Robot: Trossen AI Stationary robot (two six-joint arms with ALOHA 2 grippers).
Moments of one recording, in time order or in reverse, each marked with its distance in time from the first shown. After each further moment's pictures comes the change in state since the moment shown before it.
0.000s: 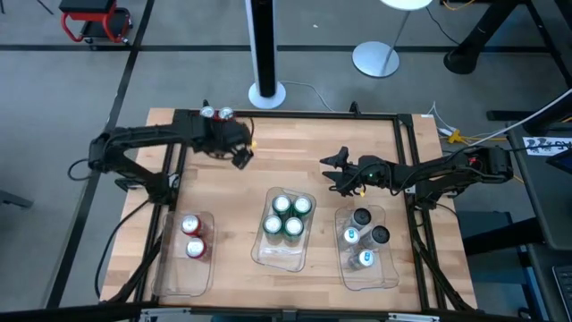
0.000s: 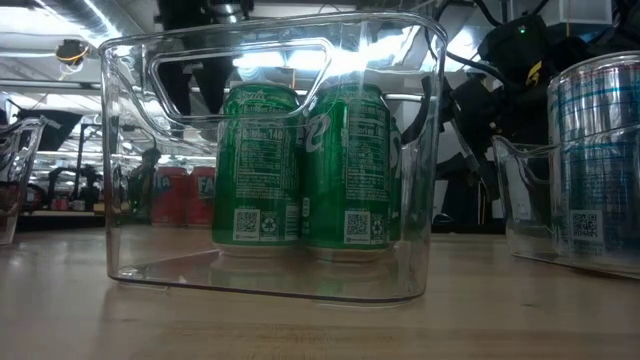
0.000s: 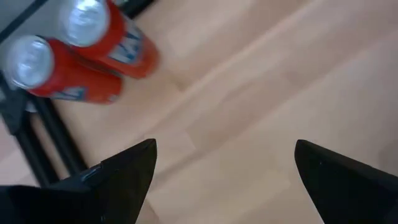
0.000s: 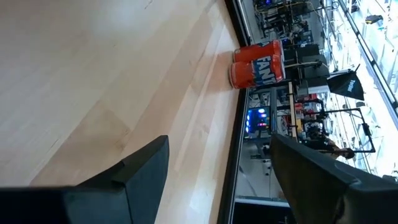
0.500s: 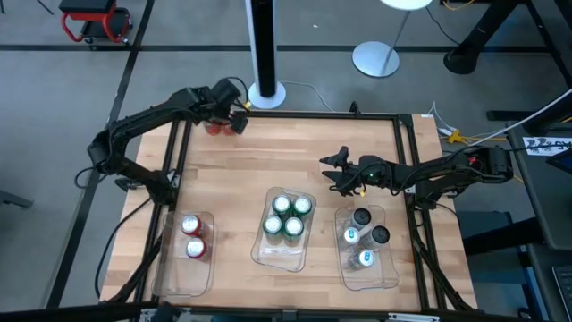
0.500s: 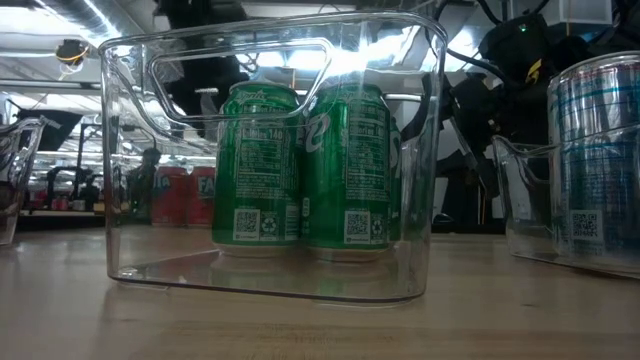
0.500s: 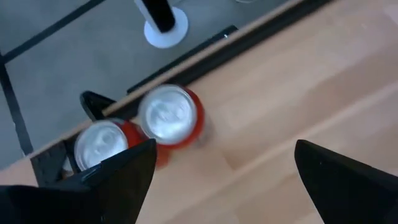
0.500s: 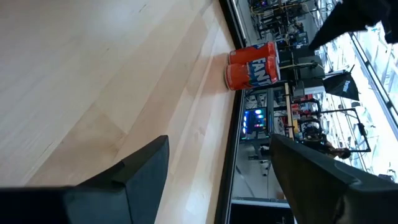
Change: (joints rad) left arm 0.416 0.010 0.000 0.251 0.069 0.360; right arm 0.000 0.000 0.000 0.019 -0.001 0.001
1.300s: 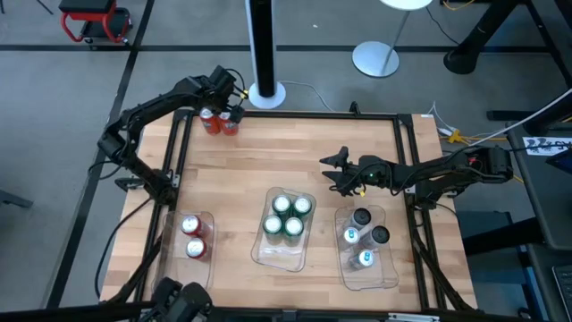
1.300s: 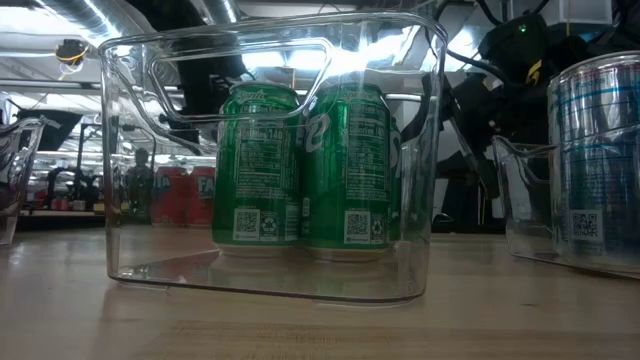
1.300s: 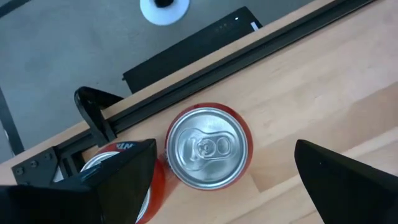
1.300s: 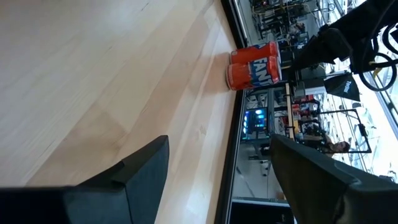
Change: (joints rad) left arm 0.230 0.133 0.000 0.089 0.145 0.125; right arm 0.000 0.000 0.000 -0.005 0.000 -0.005
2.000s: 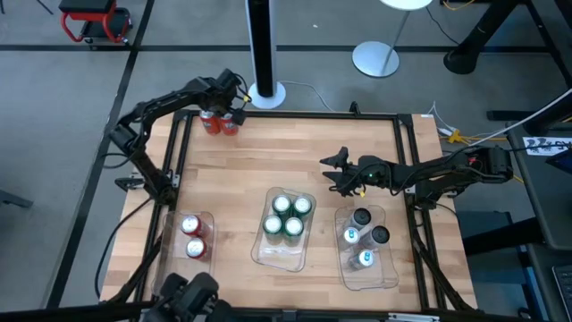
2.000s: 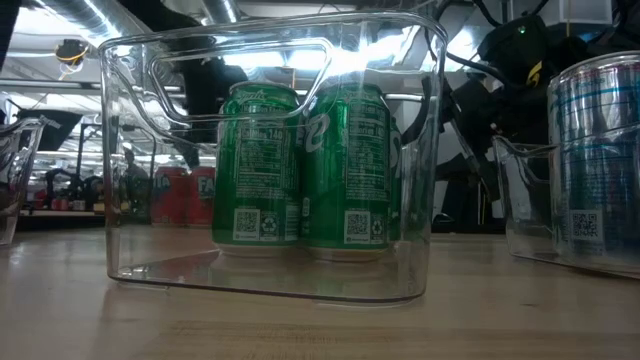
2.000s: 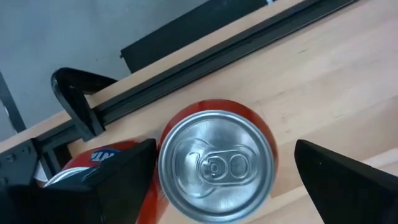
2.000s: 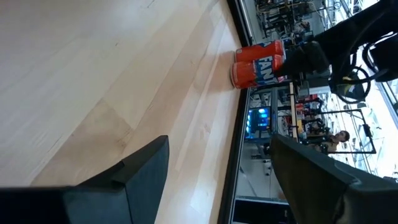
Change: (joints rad) left arm 0.025 0.117 0.000 0.013 0.008 -0.013; right arm 0.000 0.000 0.000 -0.020 0.000 -0.001
